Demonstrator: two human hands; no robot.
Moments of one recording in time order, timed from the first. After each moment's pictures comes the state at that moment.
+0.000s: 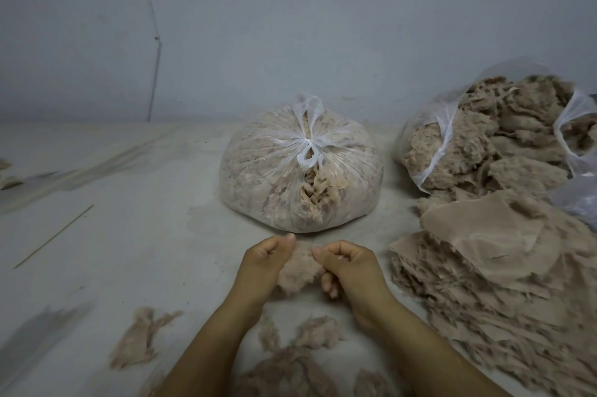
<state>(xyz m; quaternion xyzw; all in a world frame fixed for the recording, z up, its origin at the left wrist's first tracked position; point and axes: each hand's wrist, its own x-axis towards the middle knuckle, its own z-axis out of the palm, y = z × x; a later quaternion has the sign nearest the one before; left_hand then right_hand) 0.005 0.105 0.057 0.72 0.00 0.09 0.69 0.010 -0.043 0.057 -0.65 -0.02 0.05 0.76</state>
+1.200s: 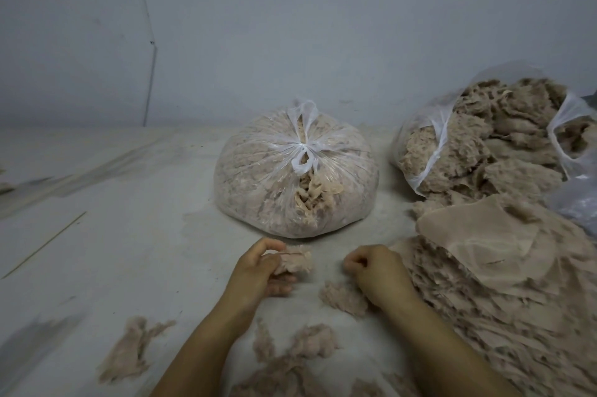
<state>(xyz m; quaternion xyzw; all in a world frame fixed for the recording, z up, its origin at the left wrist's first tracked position) 0.005 0.113 0.060 0.68 0.04 0.01 0.73 0.030 -0.083 0.056 -0.92 -0.01 -0.05 0.39</state>
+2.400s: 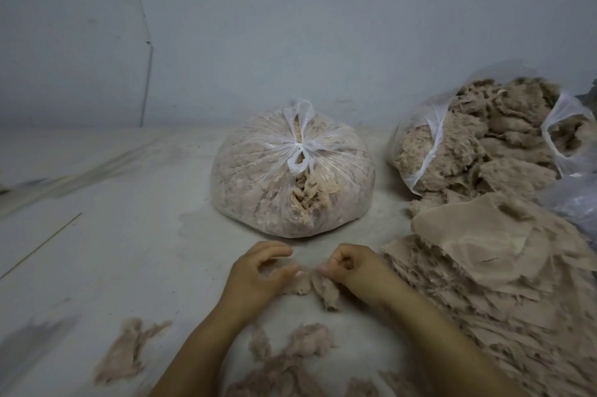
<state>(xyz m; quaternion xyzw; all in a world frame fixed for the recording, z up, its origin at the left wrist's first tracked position) 0.008 0.116 0.049 0.84 -0.07 0.14 0.51 0.027 -0.078 0.062 -0.86 -0.08 0.06 0.50</state>
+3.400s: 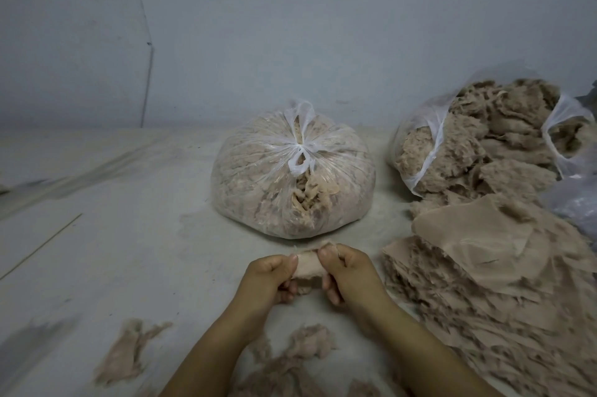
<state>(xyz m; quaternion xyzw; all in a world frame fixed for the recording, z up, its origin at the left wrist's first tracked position) 0.007 0.100 0.045 0.69 -0.01 -0.02 0.72 0.019 -0.055 0.049 -0.73 -0.09 0.02 0.67</state>
